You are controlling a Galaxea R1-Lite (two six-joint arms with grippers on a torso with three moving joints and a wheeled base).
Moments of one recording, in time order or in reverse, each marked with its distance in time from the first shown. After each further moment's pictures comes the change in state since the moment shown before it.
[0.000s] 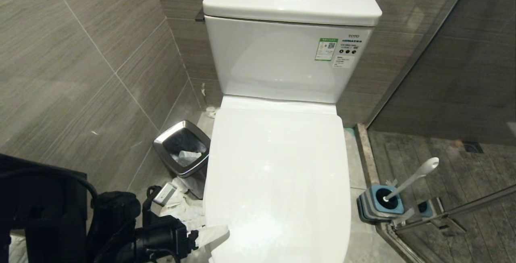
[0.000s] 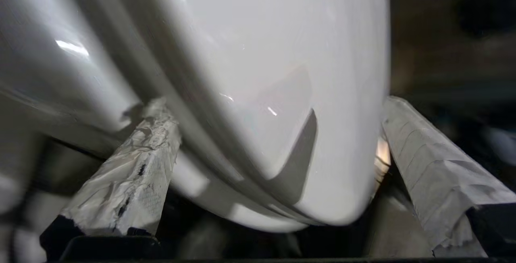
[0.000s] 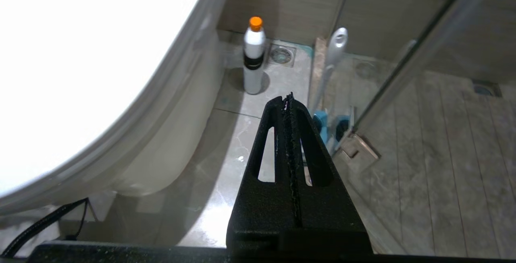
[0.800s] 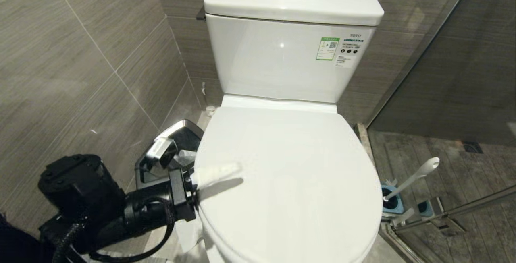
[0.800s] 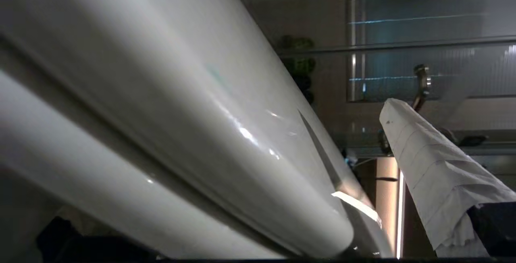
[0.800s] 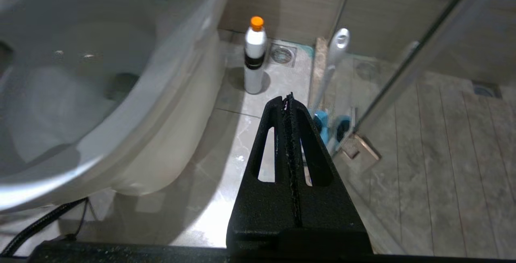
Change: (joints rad) left arm -0.185 -0.422 -0.197 0.003 0.071 -0.757; right arm -0.001 0.000 0.000 0.000 0.000 0.000
